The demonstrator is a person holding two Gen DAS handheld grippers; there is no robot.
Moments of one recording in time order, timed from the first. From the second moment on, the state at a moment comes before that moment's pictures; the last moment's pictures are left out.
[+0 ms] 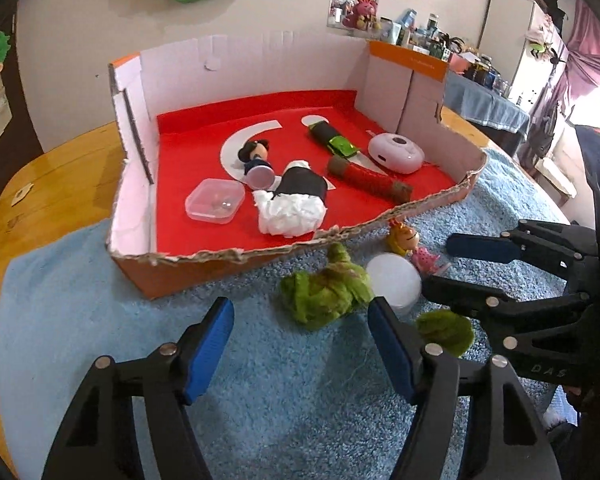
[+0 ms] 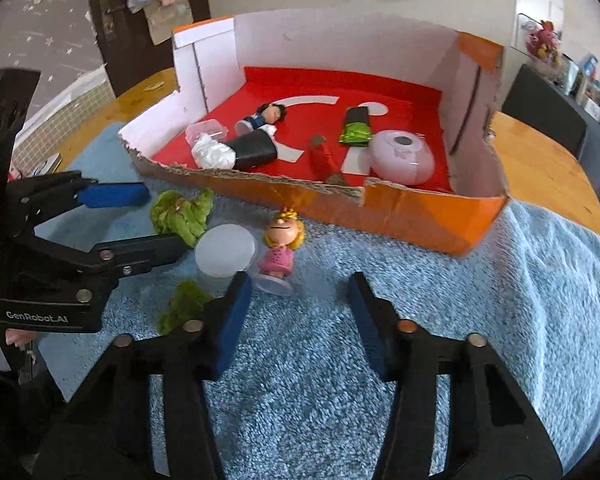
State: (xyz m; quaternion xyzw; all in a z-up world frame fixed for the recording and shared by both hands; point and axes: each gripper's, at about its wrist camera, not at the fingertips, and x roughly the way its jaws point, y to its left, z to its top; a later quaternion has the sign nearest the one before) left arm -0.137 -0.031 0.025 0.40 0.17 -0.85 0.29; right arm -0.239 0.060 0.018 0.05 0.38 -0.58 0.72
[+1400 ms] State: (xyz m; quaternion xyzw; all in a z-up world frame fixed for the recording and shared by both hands) left arm -0.094 0.008 0.025 0.38 0.21 -0.85 0.31; right arm -0.265 0.120 0.007 0.05 0.33 -0.59 0.74
